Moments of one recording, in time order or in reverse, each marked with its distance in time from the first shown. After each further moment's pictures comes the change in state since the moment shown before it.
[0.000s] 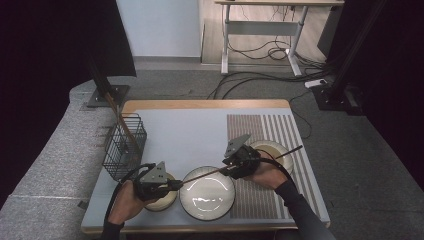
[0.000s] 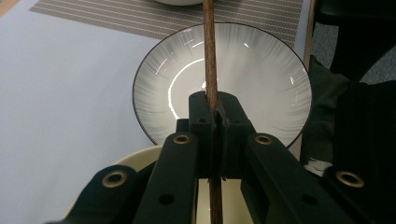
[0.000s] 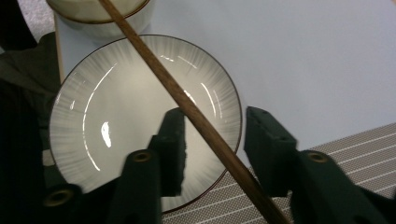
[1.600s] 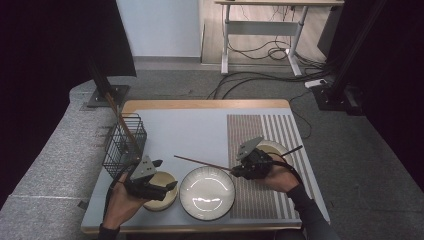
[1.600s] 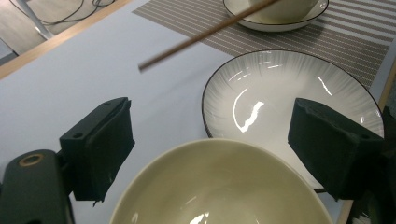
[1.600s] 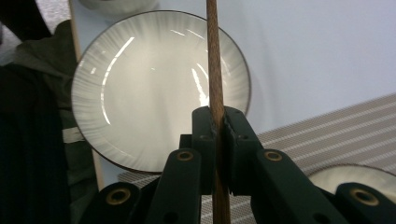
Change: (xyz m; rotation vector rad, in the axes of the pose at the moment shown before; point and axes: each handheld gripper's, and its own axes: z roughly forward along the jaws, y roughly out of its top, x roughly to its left) left arm 0.001 -0.014 -0.017 -0.105 0.267 -0.221; right arm 0.002 -0.025 -0.022 0.017 0.014 0.063
